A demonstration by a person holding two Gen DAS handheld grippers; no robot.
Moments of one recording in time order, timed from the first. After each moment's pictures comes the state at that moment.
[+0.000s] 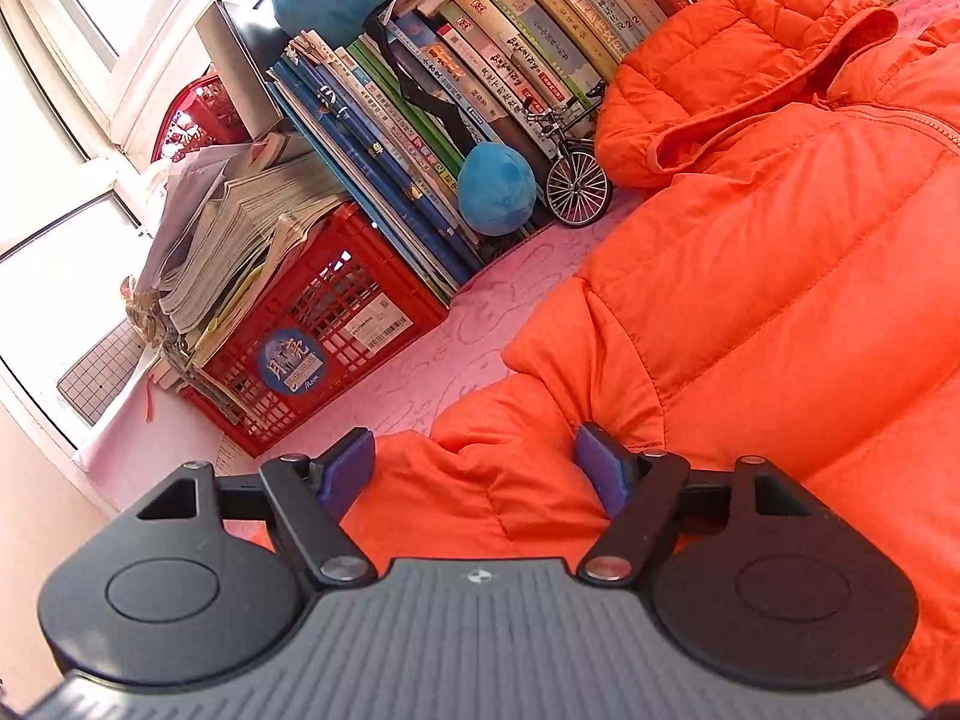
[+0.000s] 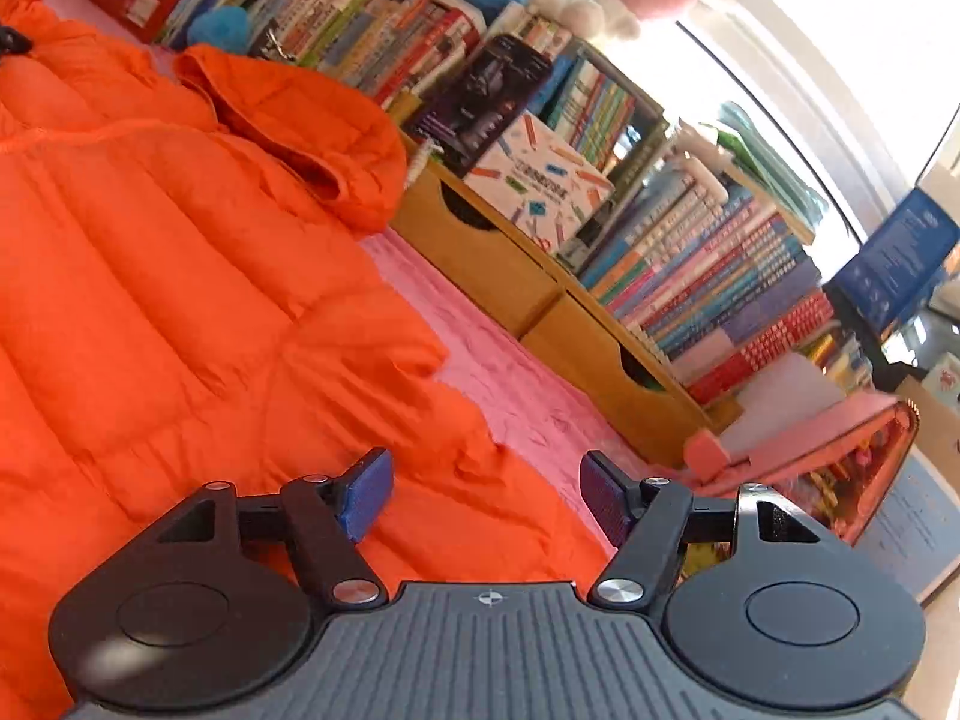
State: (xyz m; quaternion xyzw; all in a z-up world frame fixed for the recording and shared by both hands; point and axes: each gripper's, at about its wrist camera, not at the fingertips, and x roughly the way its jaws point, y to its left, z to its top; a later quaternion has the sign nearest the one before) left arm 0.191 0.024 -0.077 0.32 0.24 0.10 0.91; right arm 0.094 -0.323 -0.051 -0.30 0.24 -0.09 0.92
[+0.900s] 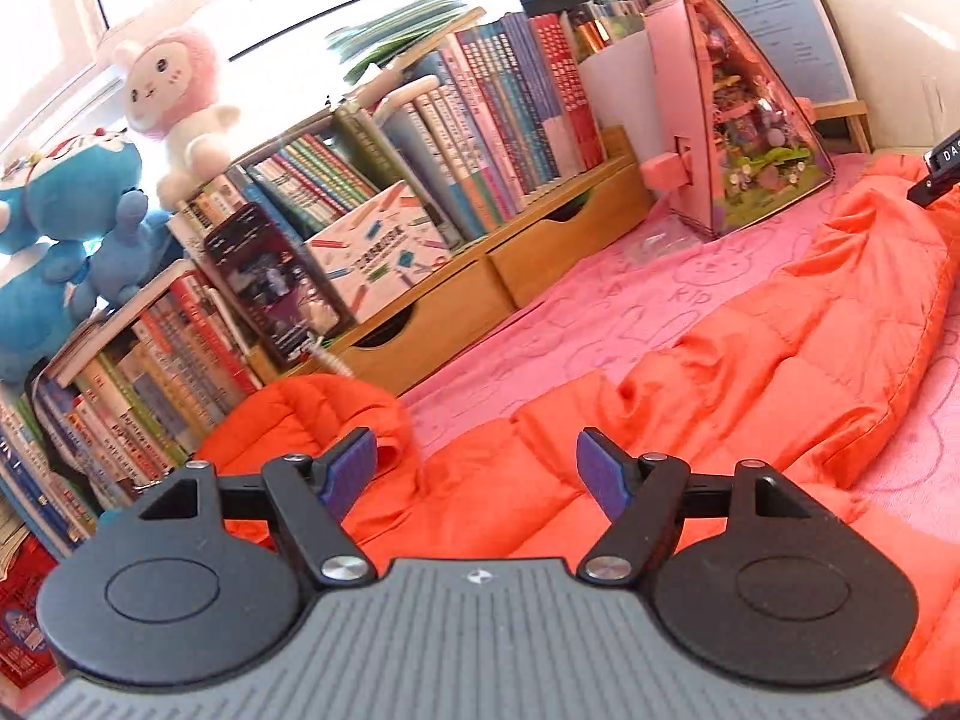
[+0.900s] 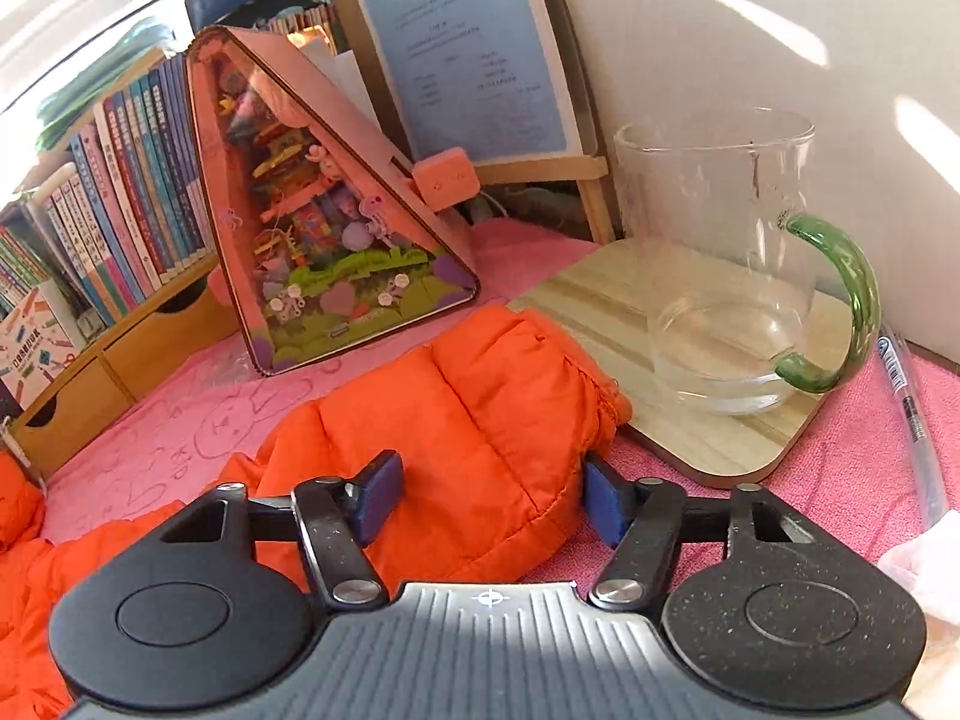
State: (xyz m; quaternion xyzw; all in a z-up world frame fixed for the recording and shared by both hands) left arm 0.134 -0.242 -0.020 0.29 0.15 -0.23 0.92; right arm 0.026 -0.579 -0.050 0.27 0.25 -0.27 0.89
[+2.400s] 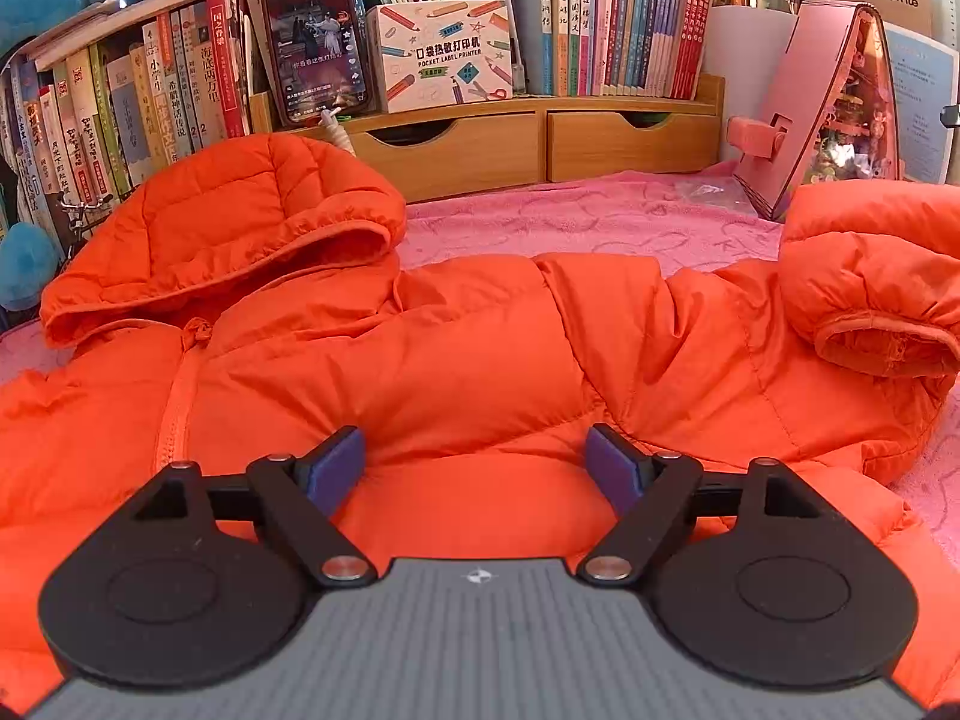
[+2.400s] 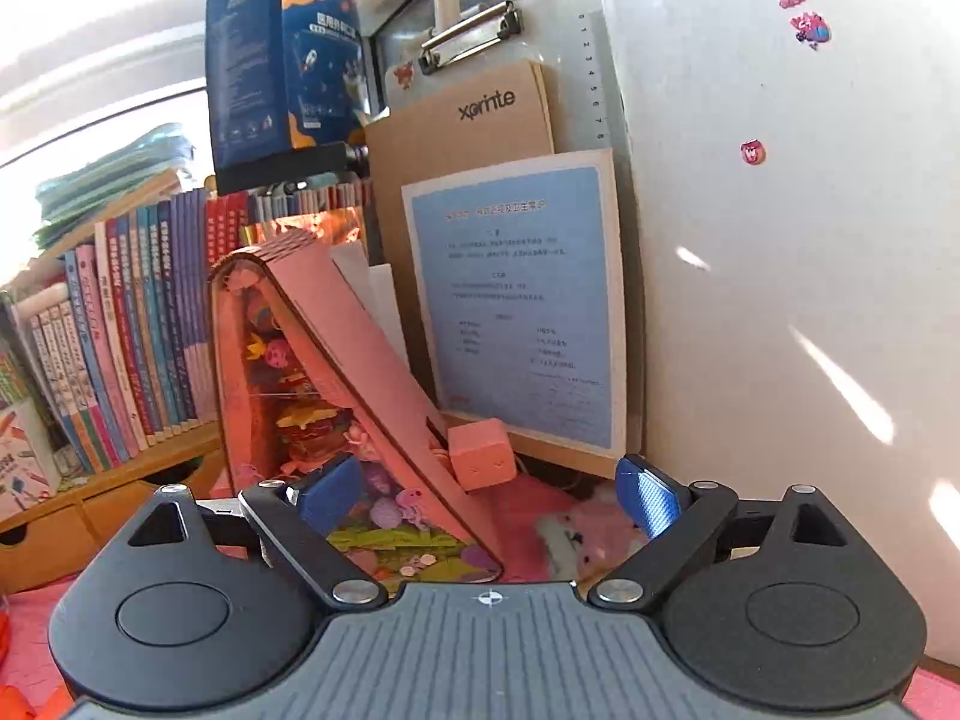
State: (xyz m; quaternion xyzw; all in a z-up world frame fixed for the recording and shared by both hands) left arm 0.182 -0.177 -0.052 0.10 0.31 -0.21 0.92; right arm 0.067 -0.580 0.051 0.15 0.15 -0.30 0.93
